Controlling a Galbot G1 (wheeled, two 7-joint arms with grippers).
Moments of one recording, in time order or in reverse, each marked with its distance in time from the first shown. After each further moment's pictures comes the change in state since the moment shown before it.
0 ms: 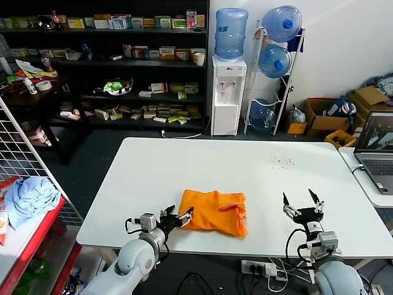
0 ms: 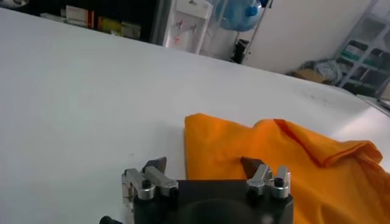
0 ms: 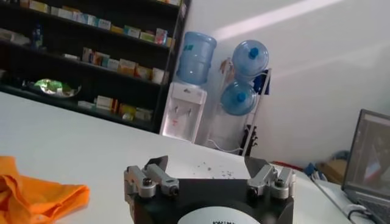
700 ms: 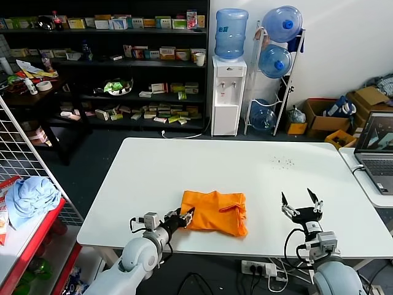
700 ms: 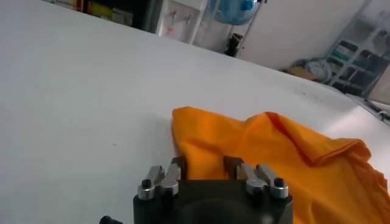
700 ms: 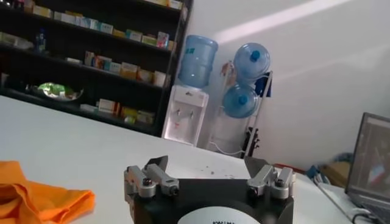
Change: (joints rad) left arm -0.015 -0.028 0.003 0.037 -0.023 0.032 0.041; right arm -0.002 0.010 -0.003 0.018 -0.005 -0.006 0.000
